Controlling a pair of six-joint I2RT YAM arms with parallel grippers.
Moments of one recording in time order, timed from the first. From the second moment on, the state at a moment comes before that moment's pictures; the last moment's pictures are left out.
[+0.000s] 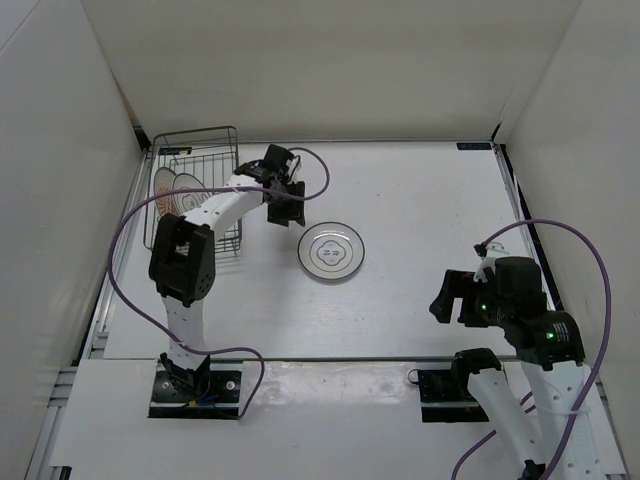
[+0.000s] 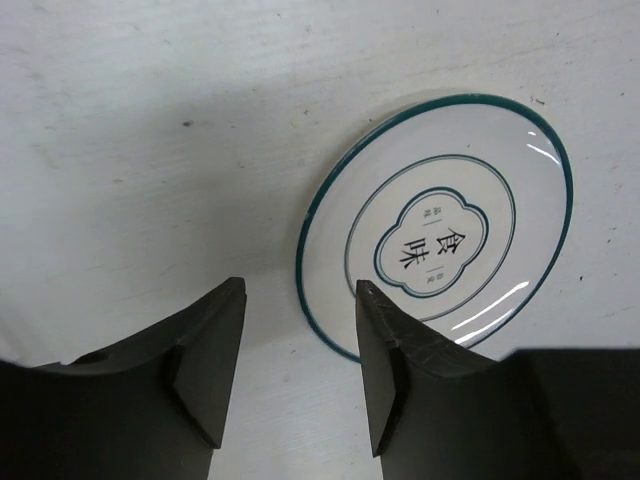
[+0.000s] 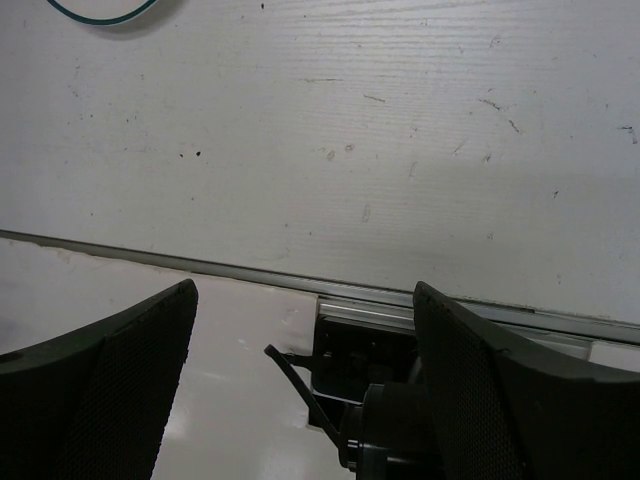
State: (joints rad) left arm -0.43 1.98 1.60 -0.71 0.14 -0.35; right arm 0.18 0.52 0.90 -1.24 -0.18 0.23
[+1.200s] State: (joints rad) left arm 0.05 1.67 1.59 -0.86 -0.20 -0.27; right arm 0.18 0.54 0.87 -1.24 -0.23 0.23
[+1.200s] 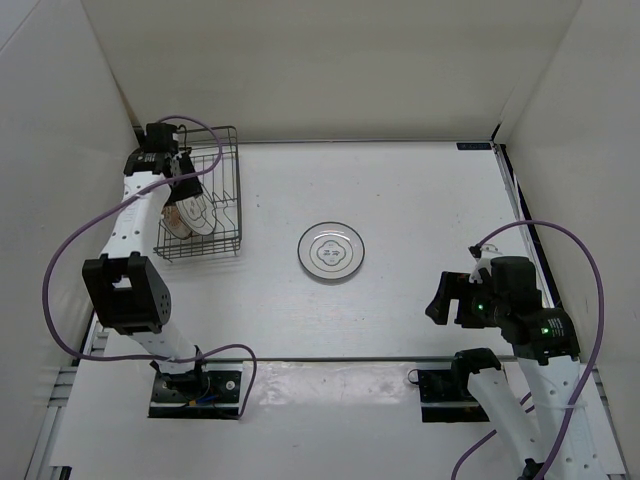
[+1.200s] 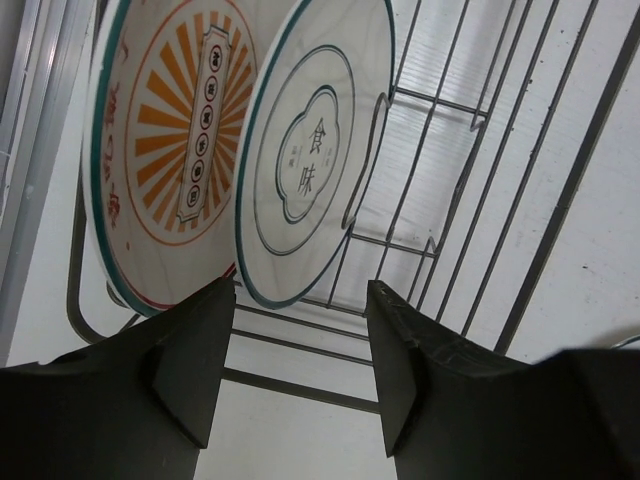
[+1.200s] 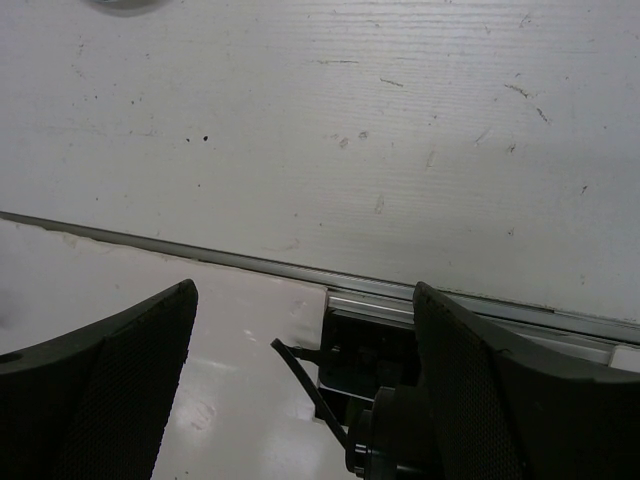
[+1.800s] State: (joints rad) left arm 0.08 1.78 1.58 -0.85 -0.23 -0.27; right arm 0.18 0.53 0.86 -1.23 -0.23 0.23
